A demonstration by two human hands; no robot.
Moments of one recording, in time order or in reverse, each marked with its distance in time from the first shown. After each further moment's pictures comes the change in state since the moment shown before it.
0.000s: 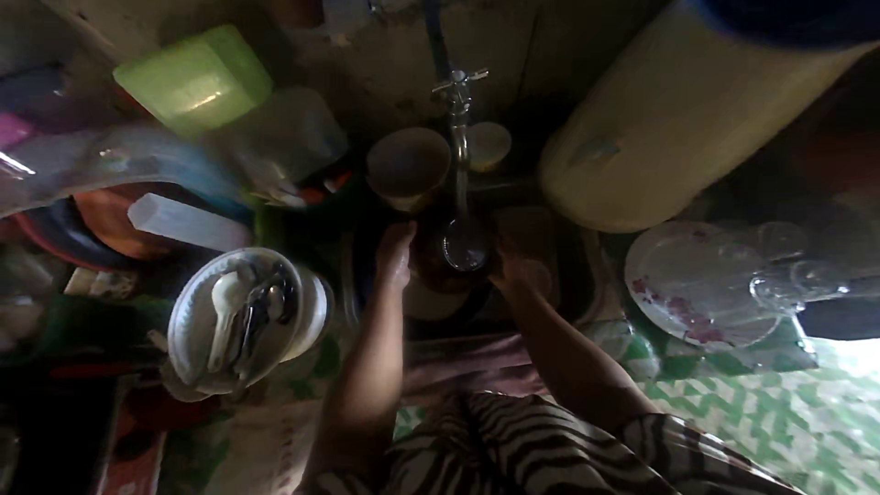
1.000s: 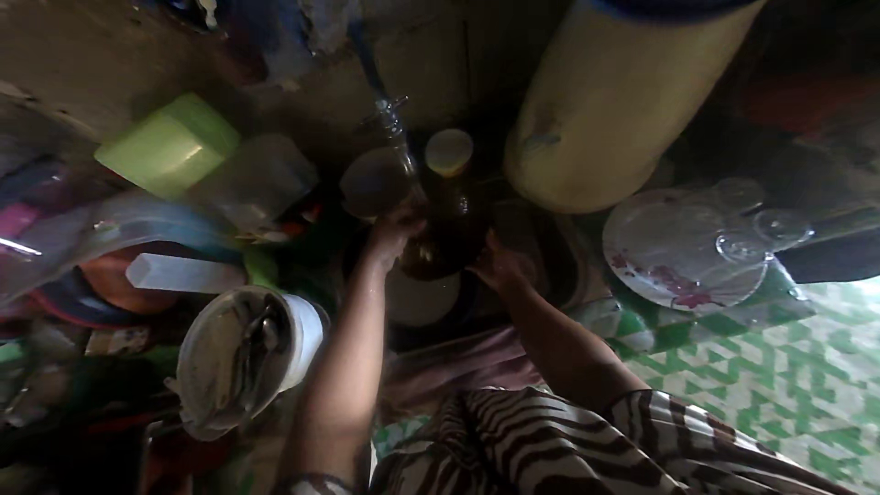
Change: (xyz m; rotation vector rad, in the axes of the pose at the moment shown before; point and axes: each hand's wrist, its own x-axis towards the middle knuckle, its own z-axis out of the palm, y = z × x) left_hand 0.012 0.070 0.036 0.462 -0.448 0.144; right_hand -0.011 -0.024 -0.004 0.111 0.064 0.174
